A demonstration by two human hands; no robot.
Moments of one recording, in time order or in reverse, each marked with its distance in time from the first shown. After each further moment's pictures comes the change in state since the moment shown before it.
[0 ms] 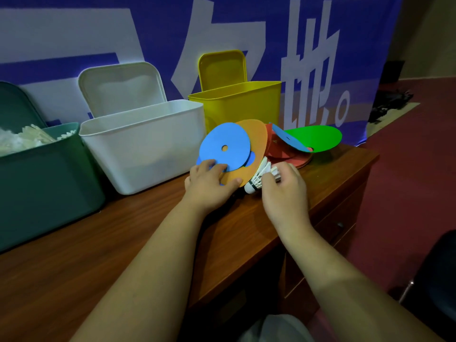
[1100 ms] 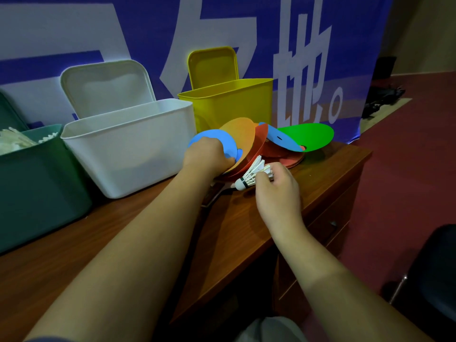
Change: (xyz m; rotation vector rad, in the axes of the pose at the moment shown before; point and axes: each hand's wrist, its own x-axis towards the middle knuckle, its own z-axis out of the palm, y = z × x) left_hand 0.075 0.051 -0.020 0.380 0.054 -0.015; right_hand 0.008 0.004 0.000 0.042 0.003 0.092
